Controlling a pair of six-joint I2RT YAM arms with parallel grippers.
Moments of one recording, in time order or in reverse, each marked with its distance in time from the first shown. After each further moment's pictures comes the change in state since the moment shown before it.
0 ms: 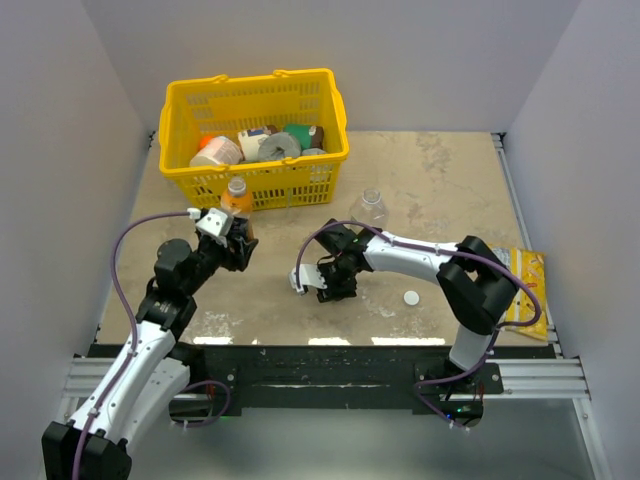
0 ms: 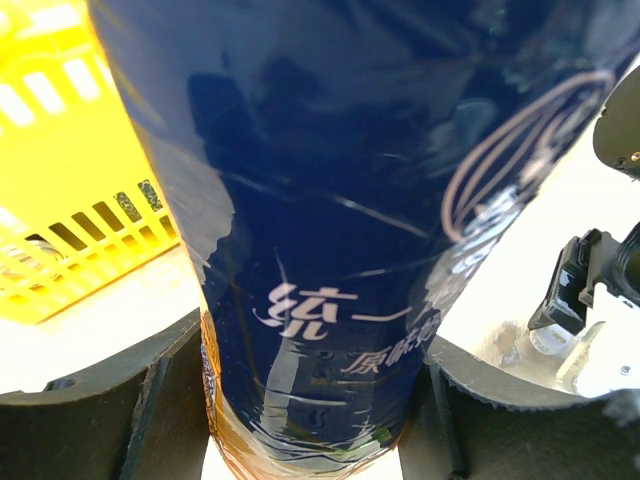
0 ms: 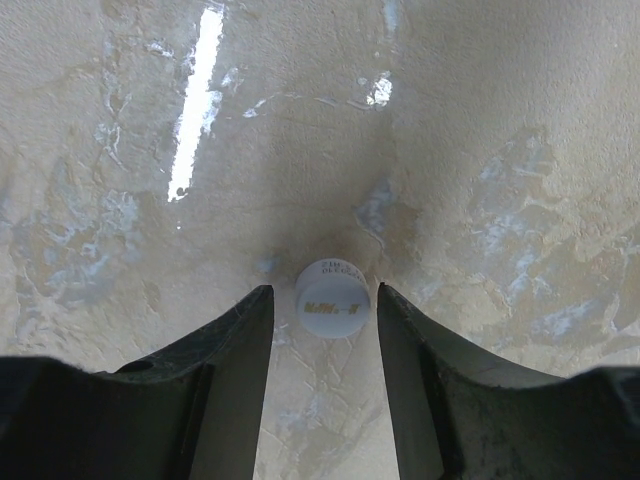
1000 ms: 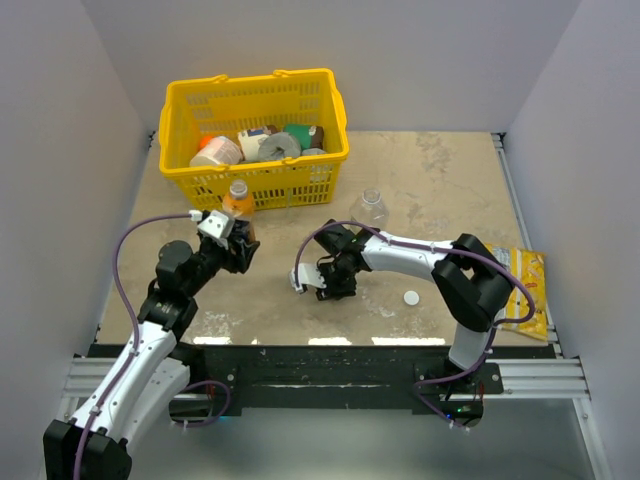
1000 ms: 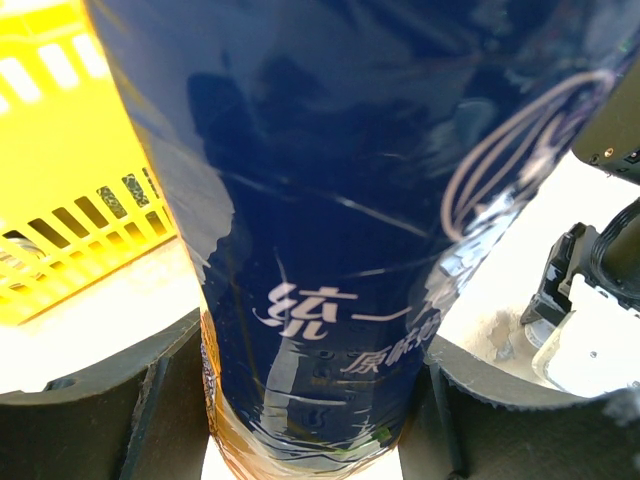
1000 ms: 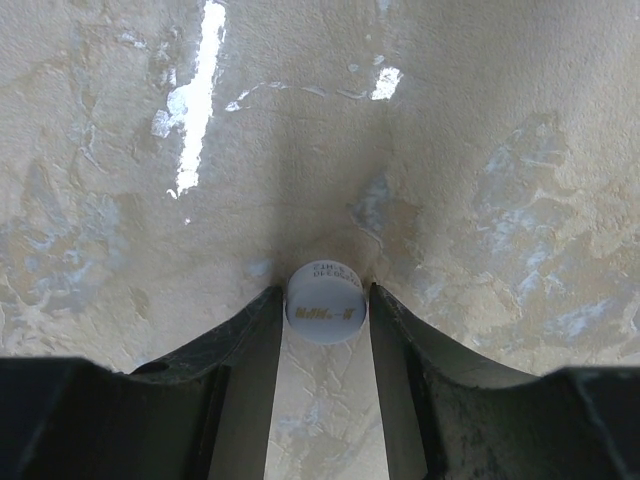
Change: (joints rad) left arm 0.002 0.002 -0.029 0.032 0.022 -0.008; right arm -0.004 0.027 0.000 0.013 0.019 0.024
